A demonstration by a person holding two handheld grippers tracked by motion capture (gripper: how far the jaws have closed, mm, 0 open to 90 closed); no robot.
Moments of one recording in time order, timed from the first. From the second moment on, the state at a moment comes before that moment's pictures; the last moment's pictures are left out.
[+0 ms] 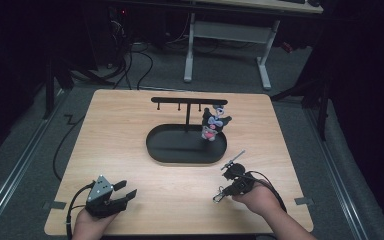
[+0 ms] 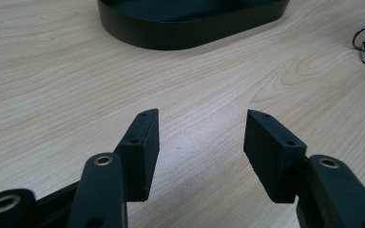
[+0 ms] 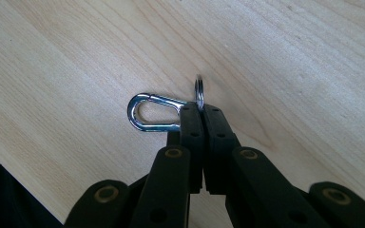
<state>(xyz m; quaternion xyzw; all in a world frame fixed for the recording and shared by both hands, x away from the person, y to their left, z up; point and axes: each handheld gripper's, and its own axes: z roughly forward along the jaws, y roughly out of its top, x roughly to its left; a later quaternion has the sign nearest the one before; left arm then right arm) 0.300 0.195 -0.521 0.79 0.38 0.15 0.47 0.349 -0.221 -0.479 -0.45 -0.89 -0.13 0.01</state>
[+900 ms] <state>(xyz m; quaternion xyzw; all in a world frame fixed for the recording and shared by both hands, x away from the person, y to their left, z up) 0.299 0.195 -0.521 0.79 0.37 0.15 0.47 0.345 -0.220 -0.432 -0.43 -0.89 -0.16 -0.01</state>
